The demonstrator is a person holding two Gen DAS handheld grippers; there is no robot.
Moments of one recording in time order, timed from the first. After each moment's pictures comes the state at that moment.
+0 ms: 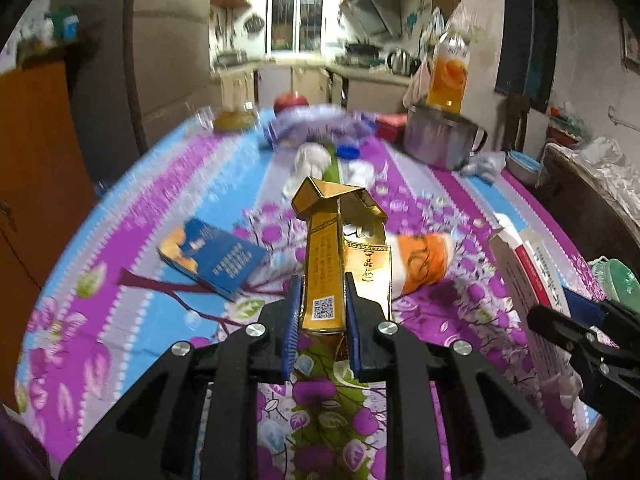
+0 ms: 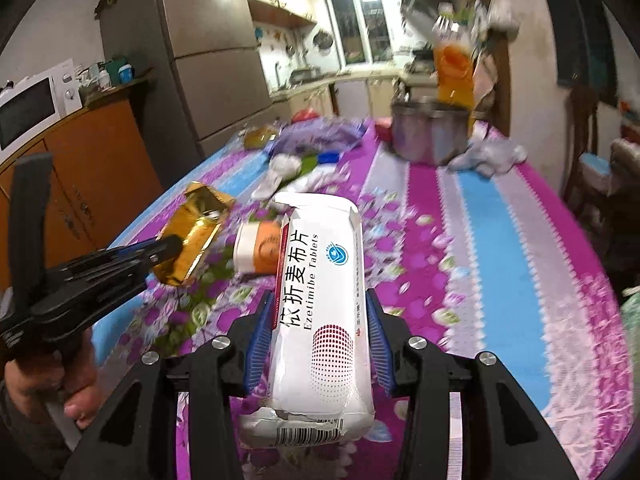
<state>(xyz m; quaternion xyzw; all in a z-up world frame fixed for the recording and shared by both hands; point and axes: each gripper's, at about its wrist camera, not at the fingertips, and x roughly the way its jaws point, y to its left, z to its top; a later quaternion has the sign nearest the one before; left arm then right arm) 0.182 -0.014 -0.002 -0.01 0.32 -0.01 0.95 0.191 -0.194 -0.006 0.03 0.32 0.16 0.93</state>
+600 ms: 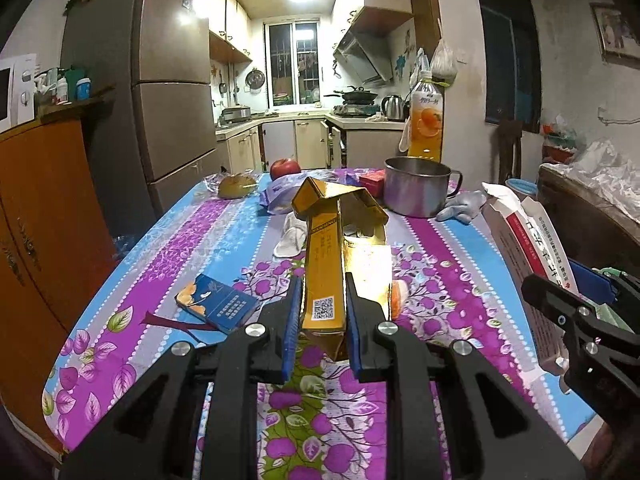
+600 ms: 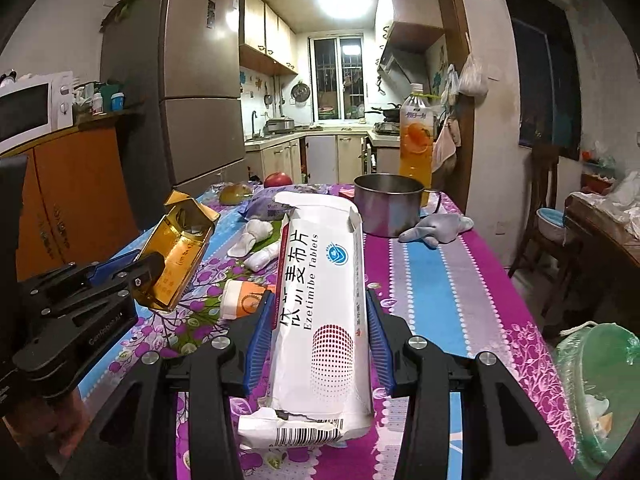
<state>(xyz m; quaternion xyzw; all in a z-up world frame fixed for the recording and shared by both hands) 0.144 -0.055 0.040 0.02 0.24 0.00 0.97 0.140 -0.210 0.043 0.00 0.23 0.10 0.97</state>
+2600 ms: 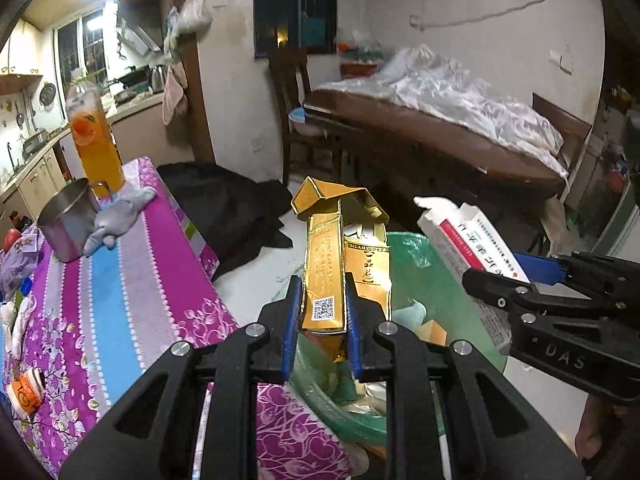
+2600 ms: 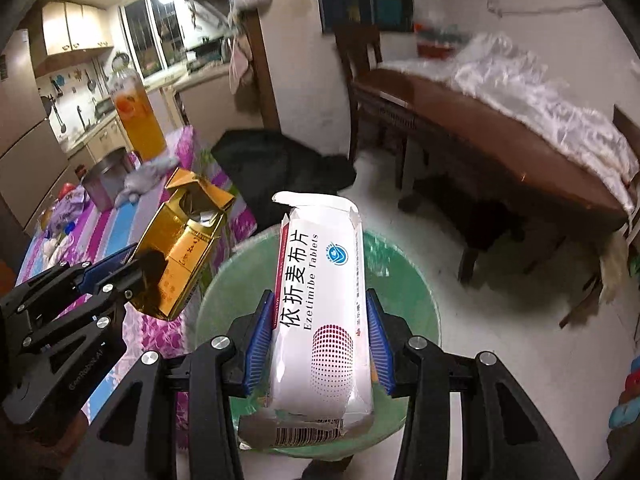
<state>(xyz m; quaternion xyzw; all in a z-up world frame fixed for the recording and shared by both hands) 0.156 -0.443 0.028 0.12 0.33 -0.33 0.87 0.090 -0.641 0.030 0.13 0.40 -0.16 0.89</state>
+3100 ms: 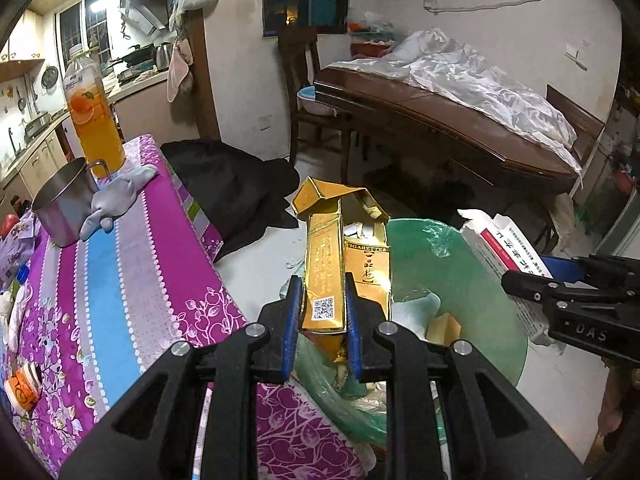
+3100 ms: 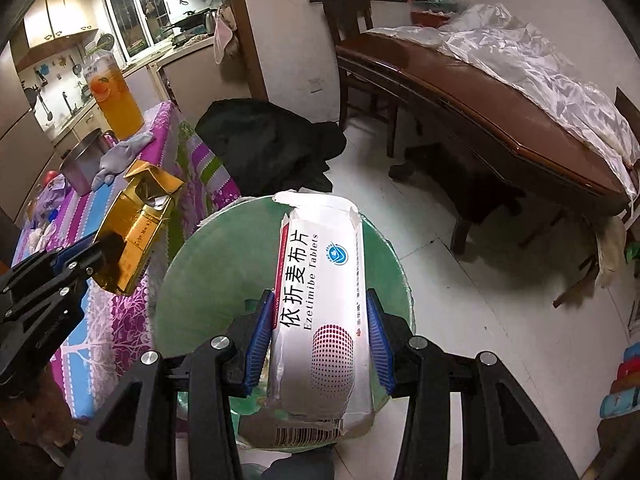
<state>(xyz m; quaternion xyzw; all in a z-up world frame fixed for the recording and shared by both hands) 0.174 -0.445 0.016 0.13 0.37 -0.31 0.87 0.090 -0.658 0.006 0.14 0.45 -0.17 0.87</state>
